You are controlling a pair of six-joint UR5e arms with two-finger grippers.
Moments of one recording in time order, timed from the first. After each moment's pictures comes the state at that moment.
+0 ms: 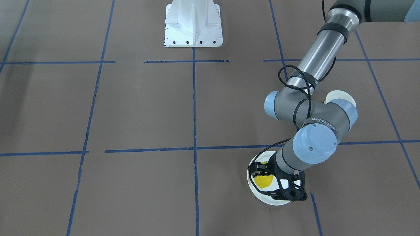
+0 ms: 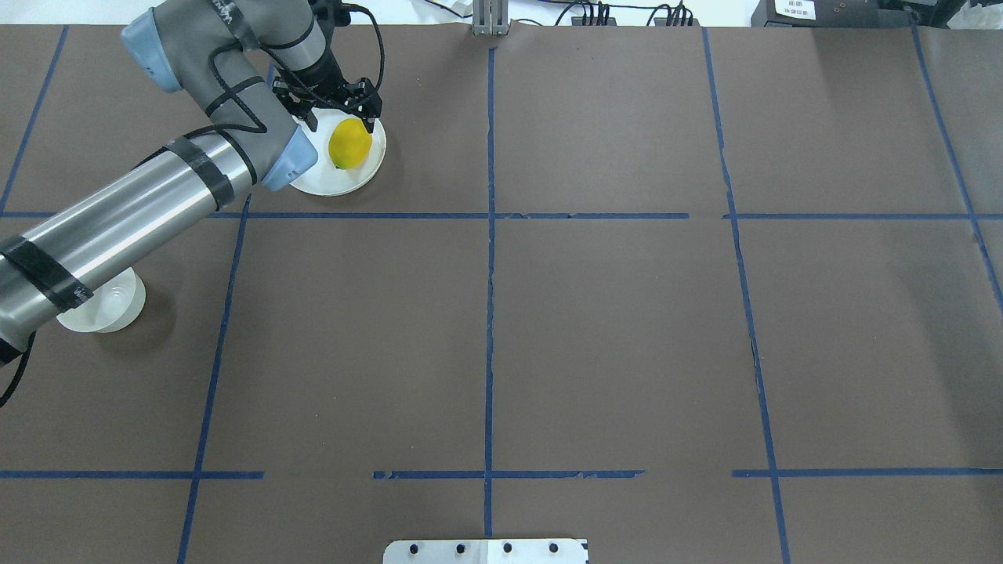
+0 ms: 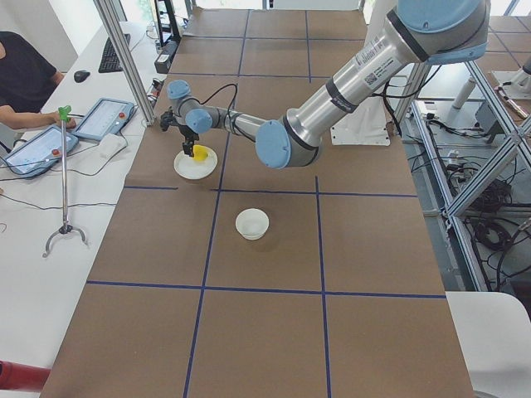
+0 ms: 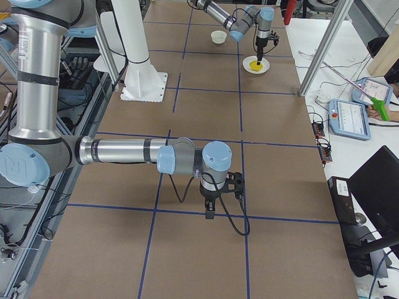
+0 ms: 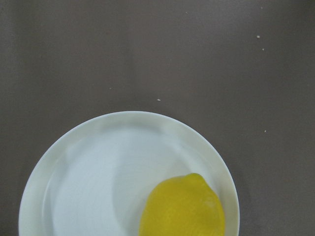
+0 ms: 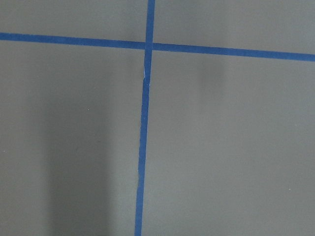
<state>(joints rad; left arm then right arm) -0.92 -2.52 -0.86 -2.01 -2.19 -0.81 1.54 -1.71 1.75 -1.64 2.28 -0.04</state>
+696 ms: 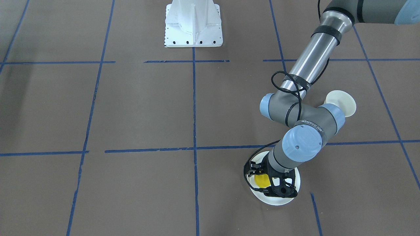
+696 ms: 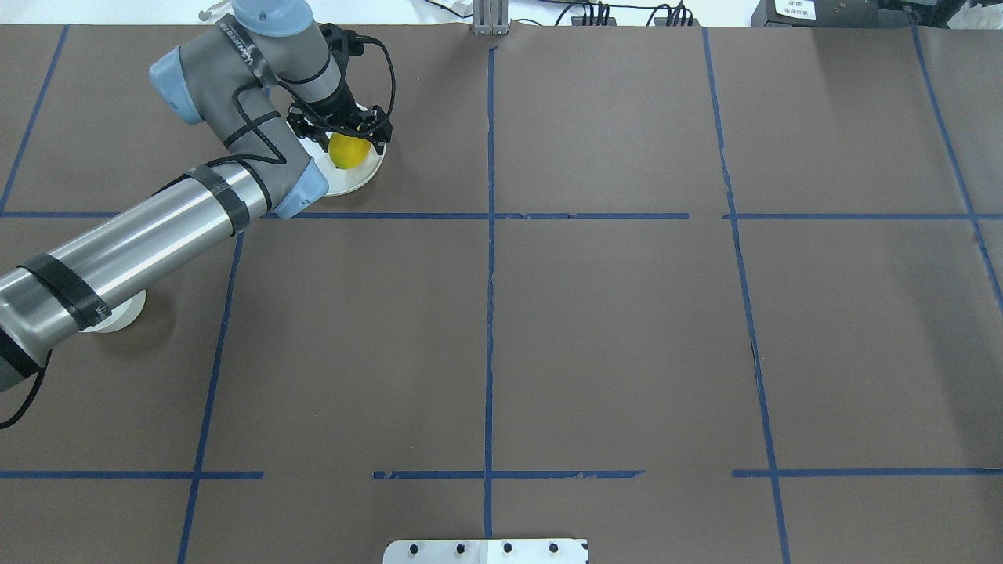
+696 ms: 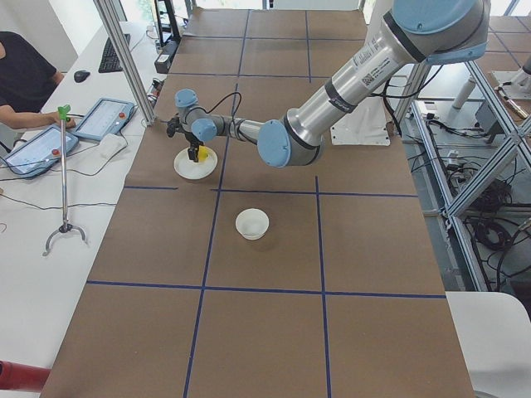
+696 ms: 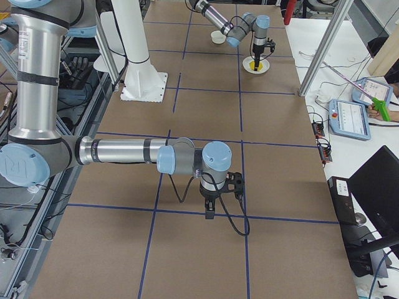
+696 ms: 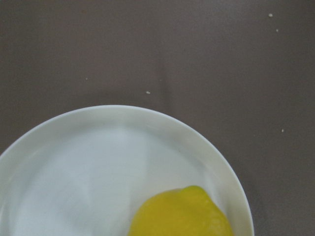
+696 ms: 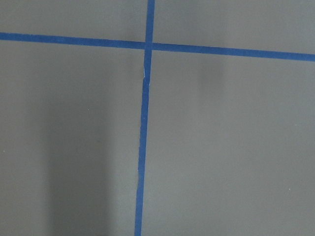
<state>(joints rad) -0.88 -2.52 -0.80 -2.10 -2.15 -0.83 1.54 -1.71 1.75 -1.64 2.28 -0.04</state>
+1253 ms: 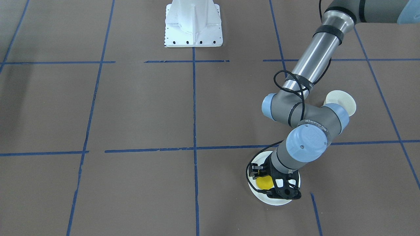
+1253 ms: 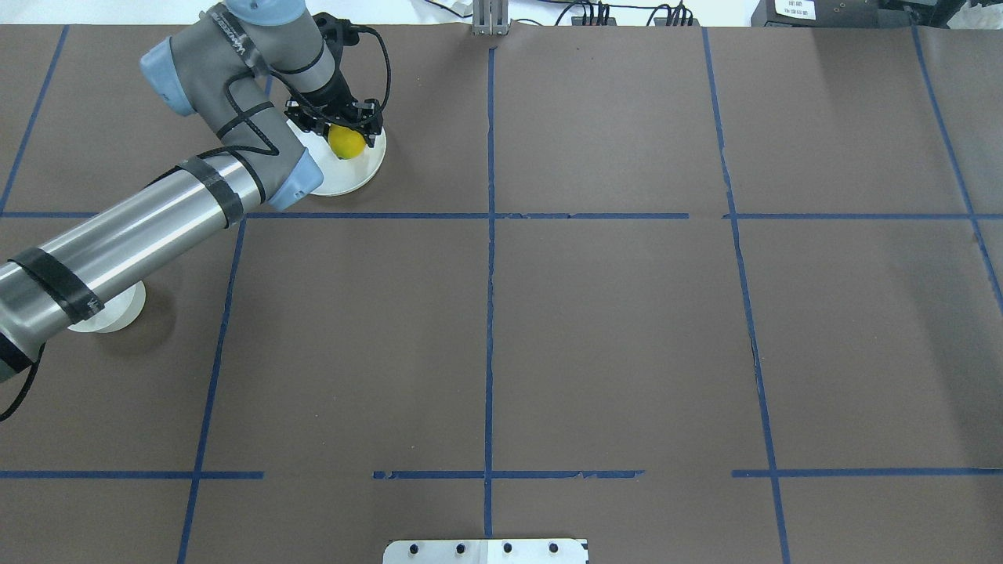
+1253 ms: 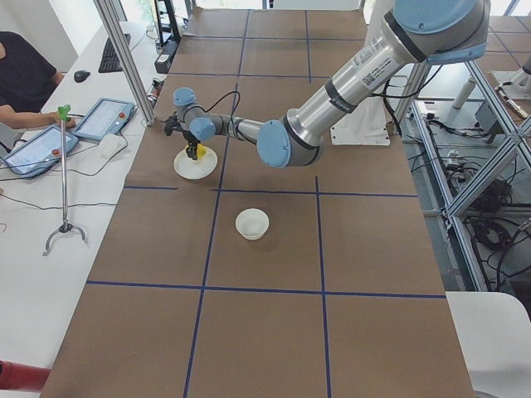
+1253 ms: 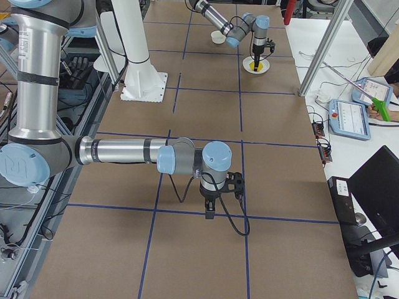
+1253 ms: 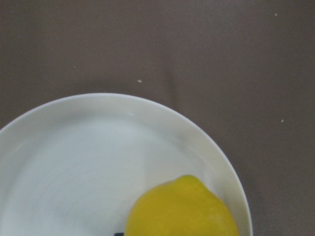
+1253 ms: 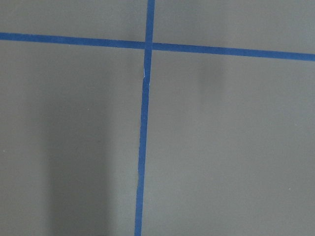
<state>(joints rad) -0.91 -2.51 -0.84 -2.08 -2.16 -0.83 1.54 -1.71 1.75 -1.64 2.28 -0.04</state>
